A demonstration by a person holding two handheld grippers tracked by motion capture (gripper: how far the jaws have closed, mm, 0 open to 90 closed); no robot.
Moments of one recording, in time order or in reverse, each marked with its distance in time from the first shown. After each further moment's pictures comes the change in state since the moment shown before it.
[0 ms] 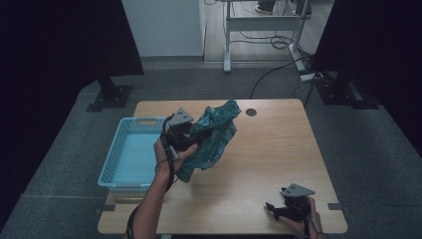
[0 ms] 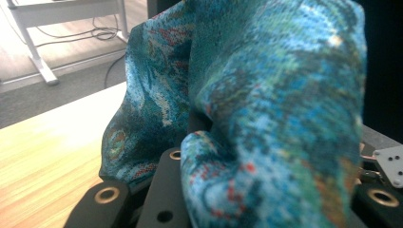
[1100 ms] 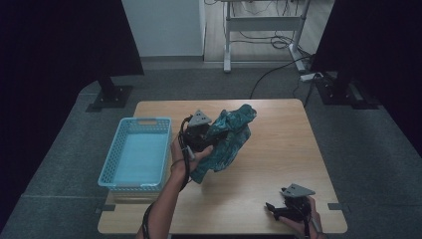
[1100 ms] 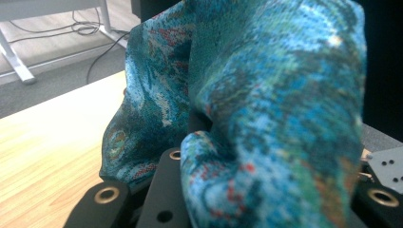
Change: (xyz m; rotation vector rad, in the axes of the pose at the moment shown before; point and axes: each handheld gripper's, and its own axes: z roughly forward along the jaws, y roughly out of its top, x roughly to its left) left arm -0.022 0.003 0.038 0.022 -0.048 0.010; right arm 0.000 0.000 0.000 -0.001 0.000 -0.001
